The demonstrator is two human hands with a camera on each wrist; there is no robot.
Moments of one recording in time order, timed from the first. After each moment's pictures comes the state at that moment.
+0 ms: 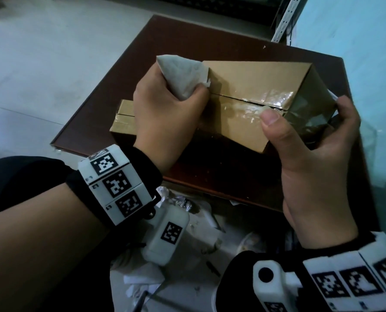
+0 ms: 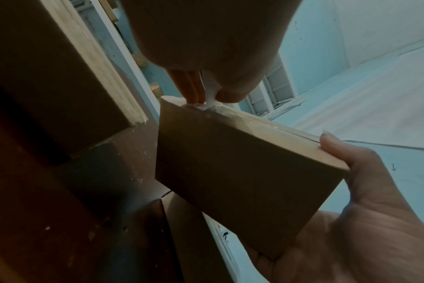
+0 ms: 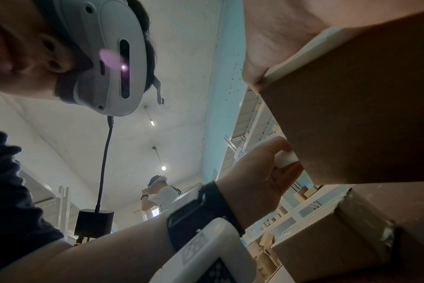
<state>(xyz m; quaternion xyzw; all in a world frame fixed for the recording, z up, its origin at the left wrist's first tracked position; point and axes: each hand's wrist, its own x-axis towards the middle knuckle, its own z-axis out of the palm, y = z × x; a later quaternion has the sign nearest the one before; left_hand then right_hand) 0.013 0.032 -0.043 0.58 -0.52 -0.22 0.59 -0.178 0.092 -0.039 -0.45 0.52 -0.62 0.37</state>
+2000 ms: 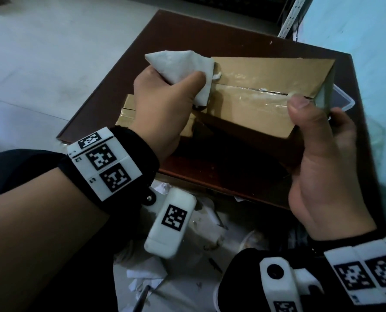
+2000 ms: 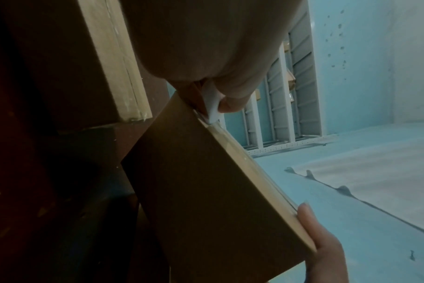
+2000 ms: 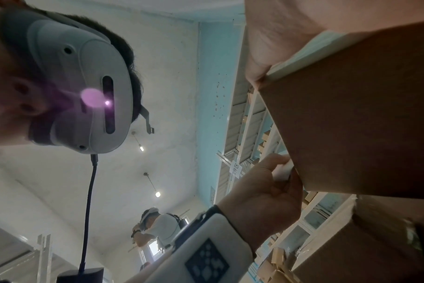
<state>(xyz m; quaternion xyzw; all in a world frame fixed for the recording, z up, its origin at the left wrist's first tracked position) 0.020 0.032 -0.037 0.51 -0.40 -0.44 0.63 -0.178 0.091 -0.030 -0.37 0.51 -0.61 0.48</state>
